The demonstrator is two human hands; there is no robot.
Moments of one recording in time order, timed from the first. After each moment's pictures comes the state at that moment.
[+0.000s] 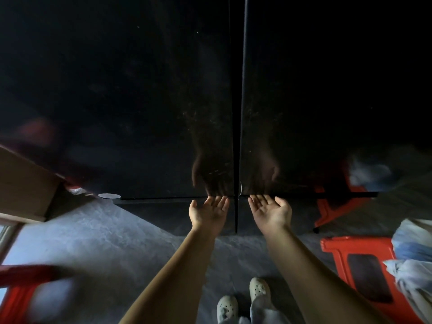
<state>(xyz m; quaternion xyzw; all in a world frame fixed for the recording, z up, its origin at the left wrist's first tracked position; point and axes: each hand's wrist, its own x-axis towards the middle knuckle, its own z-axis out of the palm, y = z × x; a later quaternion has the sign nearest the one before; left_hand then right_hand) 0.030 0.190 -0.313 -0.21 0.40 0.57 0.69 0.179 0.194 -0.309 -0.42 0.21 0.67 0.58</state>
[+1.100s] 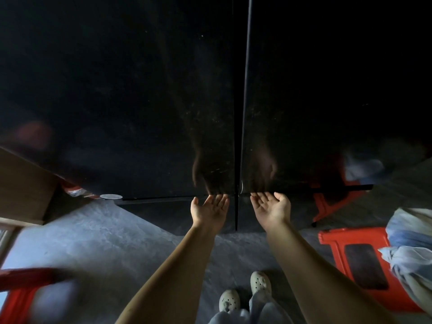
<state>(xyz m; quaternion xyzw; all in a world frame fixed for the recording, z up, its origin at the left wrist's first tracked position) 0.027 0.173 -0.302 -0.18 0.43 0.54 0.70 0.180 0.181 -0.308 -0.45 0.17 0.66 0.58</state>
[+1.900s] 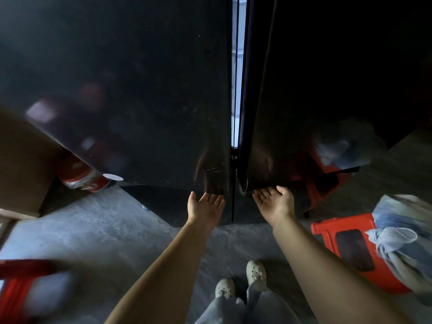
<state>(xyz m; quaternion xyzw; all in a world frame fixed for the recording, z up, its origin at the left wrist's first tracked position) 0.013 0.111 -0.307 -0.12 0.44 0.51 0.73 0.196 0.122 -0.312 -0.45 0.11 0.68 0.57</state>
